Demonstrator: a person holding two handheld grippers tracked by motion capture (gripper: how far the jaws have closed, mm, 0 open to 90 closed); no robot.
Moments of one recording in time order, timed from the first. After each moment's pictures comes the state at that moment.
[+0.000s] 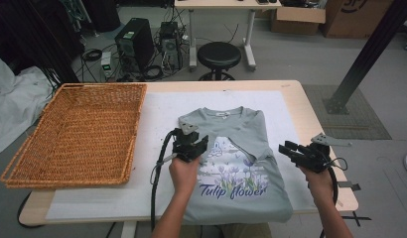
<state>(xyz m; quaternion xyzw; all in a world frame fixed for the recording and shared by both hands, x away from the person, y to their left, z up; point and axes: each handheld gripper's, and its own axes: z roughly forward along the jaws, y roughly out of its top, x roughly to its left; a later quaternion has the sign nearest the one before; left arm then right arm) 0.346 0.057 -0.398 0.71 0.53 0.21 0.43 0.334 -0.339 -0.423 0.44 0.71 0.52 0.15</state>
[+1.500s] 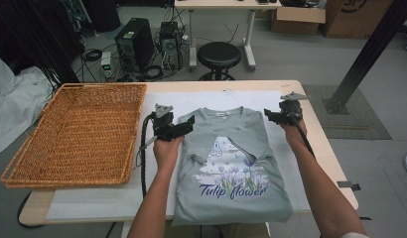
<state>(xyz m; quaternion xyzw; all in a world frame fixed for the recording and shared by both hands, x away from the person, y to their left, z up) 0.405 0.111 -0.386 0.65 0.53 0.23 0.50 0.500 -0.307 -0.420 0.46 0.74 0.41 0.27</state>
